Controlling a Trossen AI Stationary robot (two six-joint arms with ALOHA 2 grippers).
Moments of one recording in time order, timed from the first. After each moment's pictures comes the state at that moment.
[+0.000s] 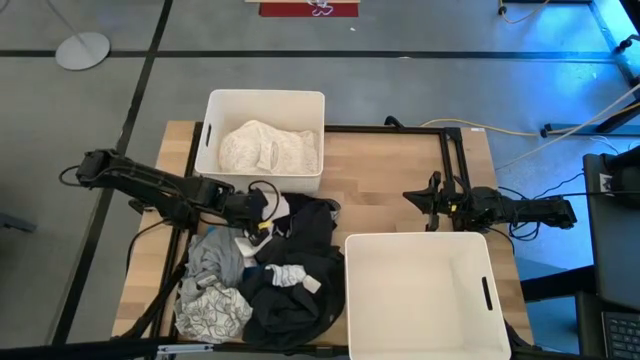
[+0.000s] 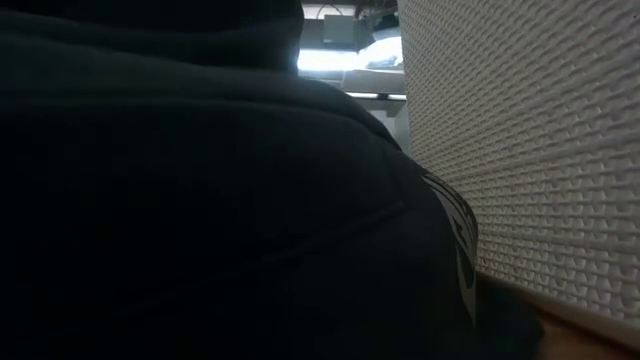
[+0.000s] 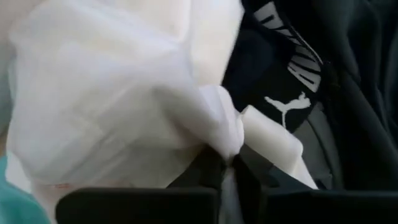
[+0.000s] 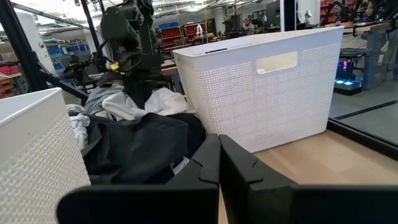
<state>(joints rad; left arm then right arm) -0.16 1.16 0.75 -0.65 -0.12 -0.79 0.07 0.00 0.04 0.00 0.27 0.16</state>
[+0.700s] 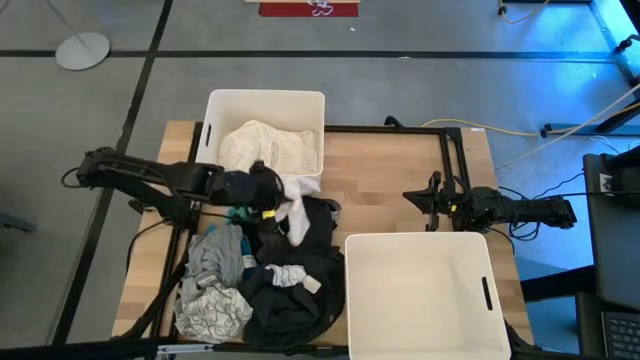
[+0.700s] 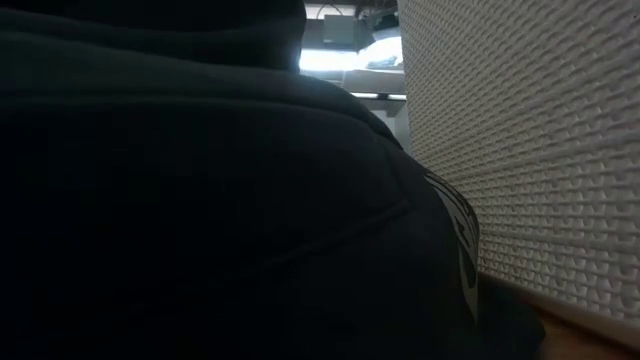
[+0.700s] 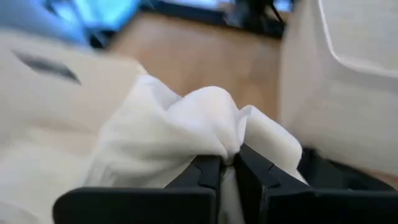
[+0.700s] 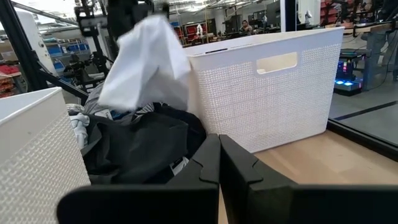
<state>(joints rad) -0.16 1.16 1.09 -0.51 -0.40 -0.25 0.07 0.00 0.04 0.00 0.27 0.16</state>
